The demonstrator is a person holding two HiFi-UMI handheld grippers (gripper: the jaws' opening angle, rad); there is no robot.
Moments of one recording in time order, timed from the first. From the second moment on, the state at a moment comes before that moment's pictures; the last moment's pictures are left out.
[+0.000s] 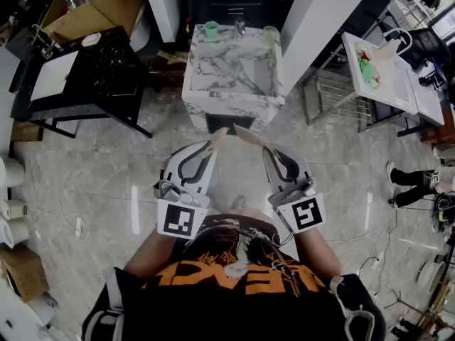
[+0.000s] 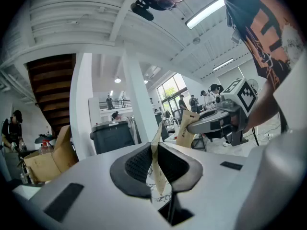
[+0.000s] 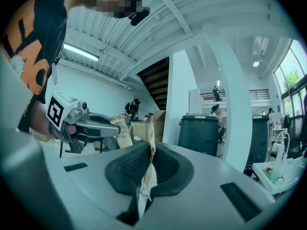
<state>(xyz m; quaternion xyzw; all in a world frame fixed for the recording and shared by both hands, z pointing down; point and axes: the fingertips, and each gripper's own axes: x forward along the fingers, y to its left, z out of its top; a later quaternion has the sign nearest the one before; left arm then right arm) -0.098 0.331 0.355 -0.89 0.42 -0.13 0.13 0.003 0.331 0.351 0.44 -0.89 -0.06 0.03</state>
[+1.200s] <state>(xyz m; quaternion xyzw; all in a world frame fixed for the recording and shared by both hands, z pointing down) -0.097 0.288 0.370 -0.90 0.41 -0.13 0.12 0.022 0.292 0.370 0.47 -0.88 -0.04 0.02</state>
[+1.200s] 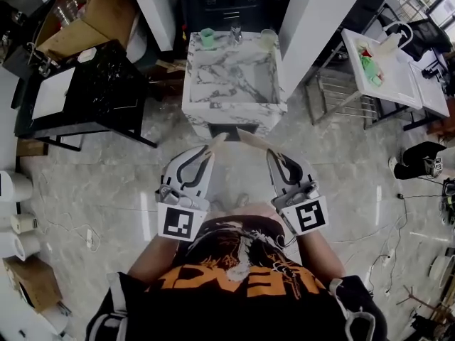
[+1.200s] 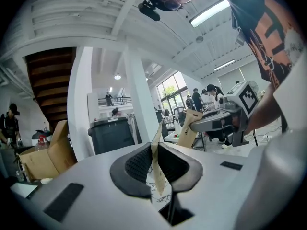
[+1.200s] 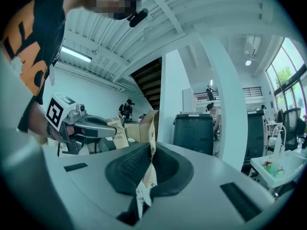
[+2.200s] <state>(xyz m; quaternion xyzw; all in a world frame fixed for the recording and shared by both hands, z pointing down) -0.052 0.129 0.367 -0.89 0.42 -0.12 0.14 0.080 0.126 0.366 0.47 -0.88 -0.06 0.03</state>
